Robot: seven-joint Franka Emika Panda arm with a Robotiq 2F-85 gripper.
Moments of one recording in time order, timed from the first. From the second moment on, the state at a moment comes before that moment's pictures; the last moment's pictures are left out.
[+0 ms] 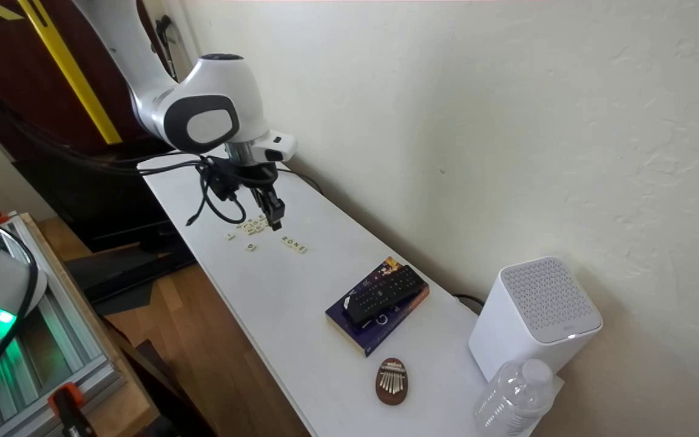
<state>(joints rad) -0.06 0.55 -0.19 -2.45 -0.16 3.02 0.16</state>
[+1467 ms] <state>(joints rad) -0.16 0.73 -0.07 -2.29 -0.09 3.04 0.07</state>
